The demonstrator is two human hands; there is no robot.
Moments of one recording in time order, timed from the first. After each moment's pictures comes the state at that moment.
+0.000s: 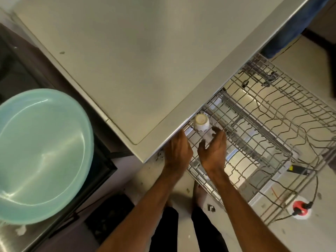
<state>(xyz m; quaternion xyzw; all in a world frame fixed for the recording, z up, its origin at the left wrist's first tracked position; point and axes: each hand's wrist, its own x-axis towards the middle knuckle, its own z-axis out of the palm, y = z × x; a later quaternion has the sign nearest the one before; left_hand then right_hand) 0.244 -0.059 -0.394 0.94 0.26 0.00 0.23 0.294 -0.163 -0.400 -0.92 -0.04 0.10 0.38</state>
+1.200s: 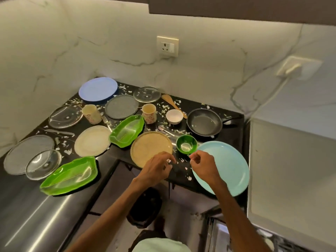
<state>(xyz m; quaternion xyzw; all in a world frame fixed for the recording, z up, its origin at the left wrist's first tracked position) -0.166 0.076 -0.052 0.77 0.54 0.23 0.26 0.053 0.094 -0.047 -0.67 -0.62 0.34 0.24</state>
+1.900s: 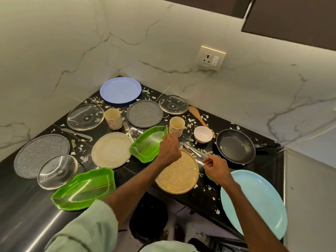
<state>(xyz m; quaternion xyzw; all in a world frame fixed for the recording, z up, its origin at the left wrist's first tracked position) -0.253 0.244 -0.064 0.67 0.71 0.12 0.19 -0.034 0.218 -0.066 -0.67 -0.66 0.32 0.11</state>
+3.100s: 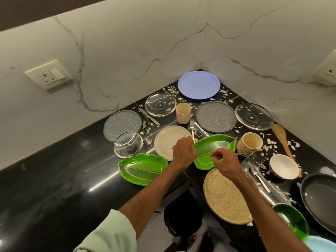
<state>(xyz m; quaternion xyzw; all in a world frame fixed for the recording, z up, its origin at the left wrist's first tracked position) -0.394 0.203 -0.075 0.43 0.86 0.23 0.16 -0.230 0.289 -0.094 -0.45 -0.80 0.38 0.14</state>
